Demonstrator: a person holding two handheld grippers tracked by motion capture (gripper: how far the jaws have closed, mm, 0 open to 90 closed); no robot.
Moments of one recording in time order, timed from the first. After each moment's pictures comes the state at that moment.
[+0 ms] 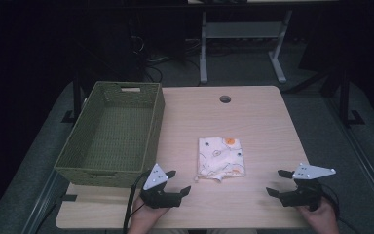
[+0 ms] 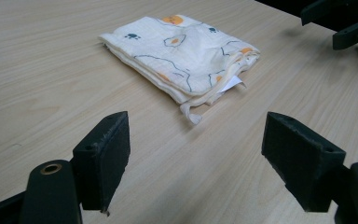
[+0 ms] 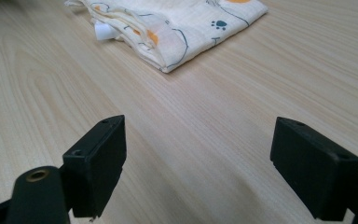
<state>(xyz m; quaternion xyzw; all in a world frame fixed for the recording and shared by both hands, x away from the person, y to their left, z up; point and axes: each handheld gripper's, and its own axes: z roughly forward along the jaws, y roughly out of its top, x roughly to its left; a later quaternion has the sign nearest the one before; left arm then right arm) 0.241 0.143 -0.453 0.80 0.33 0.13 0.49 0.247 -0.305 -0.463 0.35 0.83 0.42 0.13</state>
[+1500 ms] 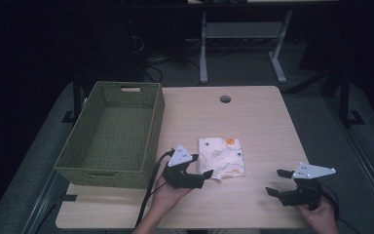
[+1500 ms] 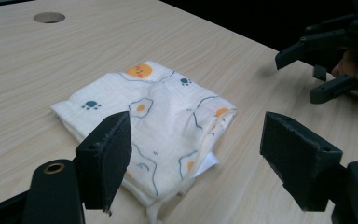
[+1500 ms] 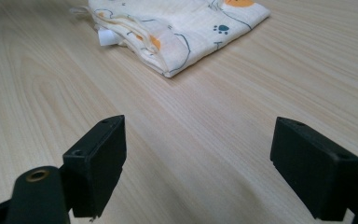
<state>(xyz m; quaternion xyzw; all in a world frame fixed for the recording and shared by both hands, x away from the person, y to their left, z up) 0.286 0.080 -0.420 0.81 0.30 0.10 0.50 0.248 -0.305 -0.464 0.35 0.82 0.43 0.12</state>
